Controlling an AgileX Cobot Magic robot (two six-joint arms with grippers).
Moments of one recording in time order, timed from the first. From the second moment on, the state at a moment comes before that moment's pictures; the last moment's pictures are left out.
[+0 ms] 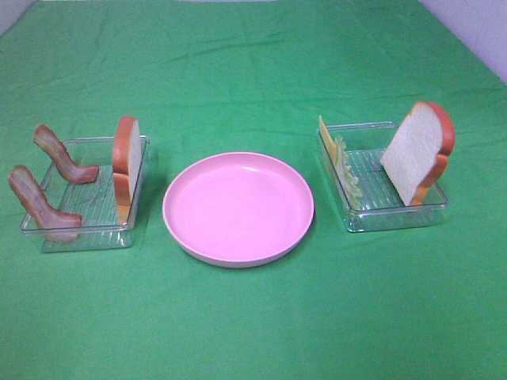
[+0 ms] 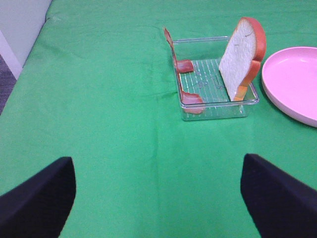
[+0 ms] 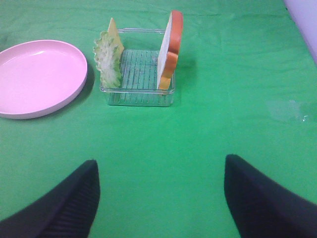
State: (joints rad) left arm 0.04 0.00 -0.50 -0.06 1.06 0.05; right arm -0.01 -0.01 -0.51 0.17 1.08 -0.17
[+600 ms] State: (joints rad) left arm 0.04 0.00 -0.50 -0.06 1.06 0.05; right arm -0.01 -0.01 -0.51 0.17 1.08 -0.17
